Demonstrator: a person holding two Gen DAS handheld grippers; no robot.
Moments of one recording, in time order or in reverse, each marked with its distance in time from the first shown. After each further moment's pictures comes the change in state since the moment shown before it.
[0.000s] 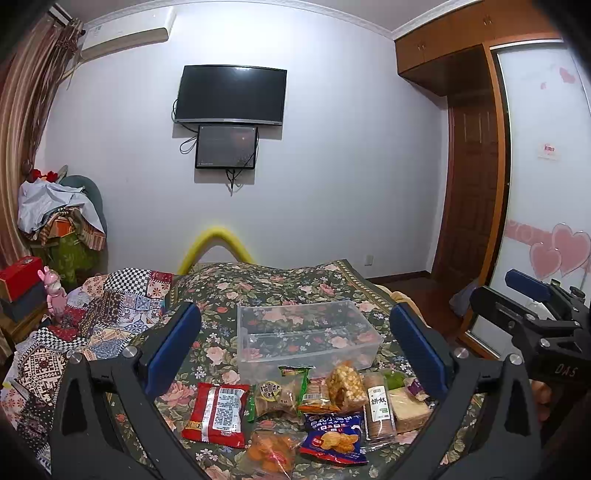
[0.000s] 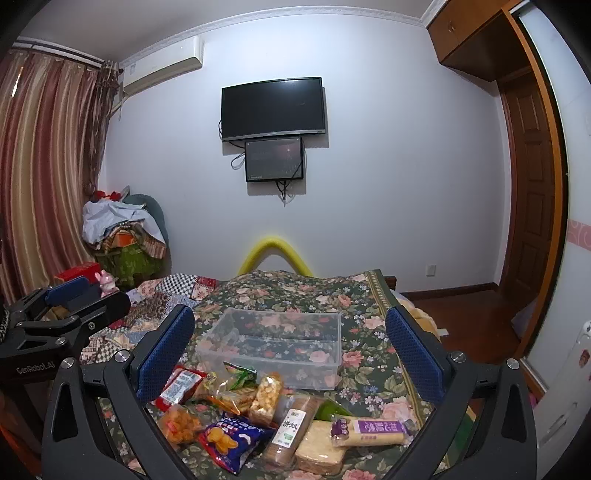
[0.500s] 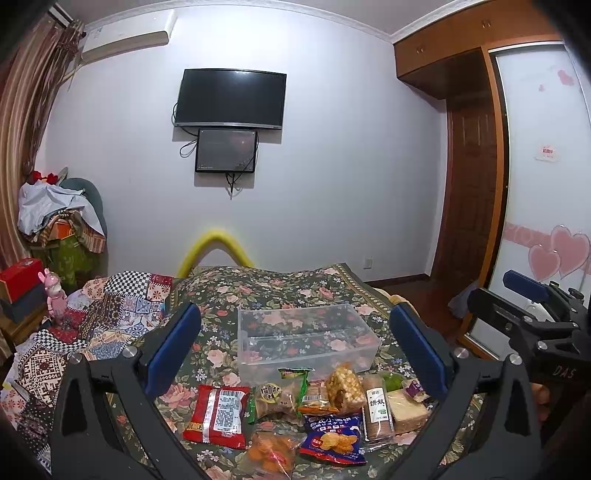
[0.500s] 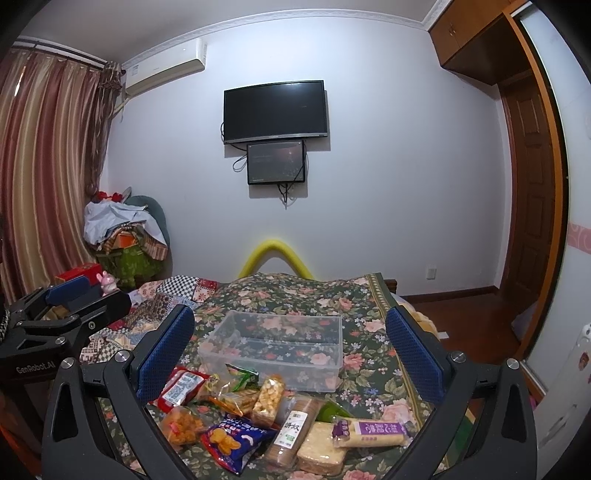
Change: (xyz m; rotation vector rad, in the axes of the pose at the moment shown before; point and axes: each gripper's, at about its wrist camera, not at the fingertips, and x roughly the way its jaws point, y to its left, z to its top) left arm -0.007 0.001 0.004 0.000 -0.015 -0.004; right arm -0.007 0.001 0.001 -0.005 -0.012 0.006
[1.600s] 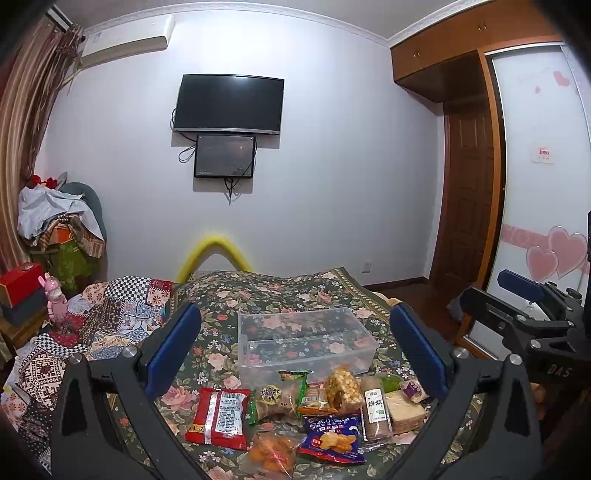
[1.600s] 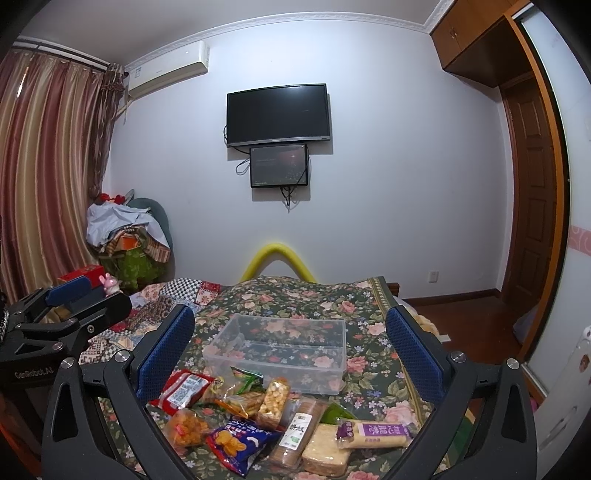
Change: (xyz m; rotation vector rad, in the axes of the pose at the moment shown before) left arm -0.009 0.000 0.003 0.006 -0.018 -0.007; right arm -0.004 0.007 0.000 -0.006 -0.016 0.004
